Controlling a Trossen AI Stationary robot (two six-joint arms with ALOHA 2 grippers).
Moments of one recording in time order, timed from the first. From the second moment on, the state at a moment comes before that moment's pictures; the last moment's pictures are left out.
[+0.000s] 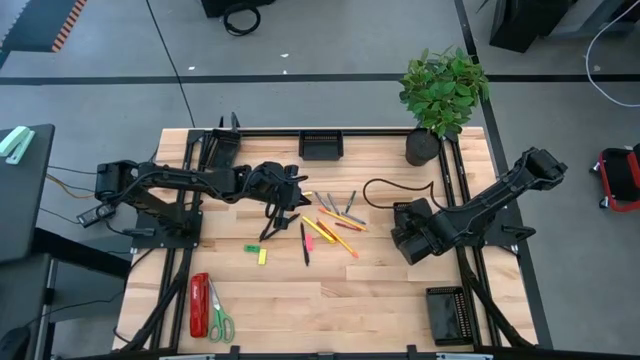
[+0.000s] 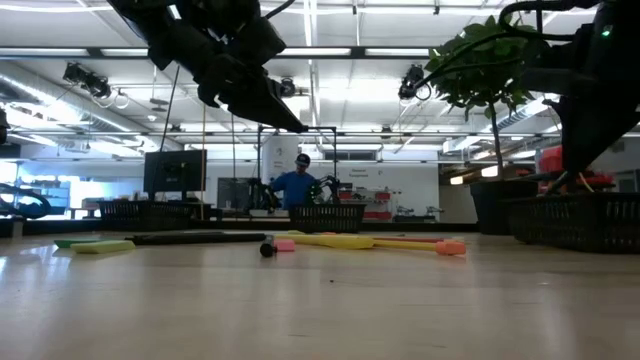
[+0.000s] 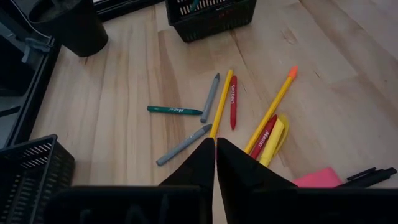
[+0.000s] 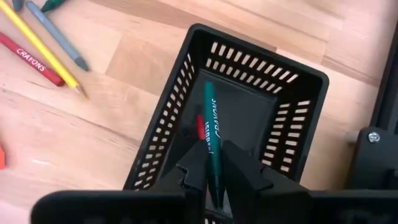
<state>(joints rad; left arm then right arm) 0.16 1.43 0.81 0.05 0.11 0.39 0.48 1.33 0.83 -1.17 0.44 1.74</state>
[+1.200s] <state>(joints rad) 0.16 1.43 0.81 0.01 0.11 0.41 0.45 1.52 0.78 -0.19 0.78 0.95</state>
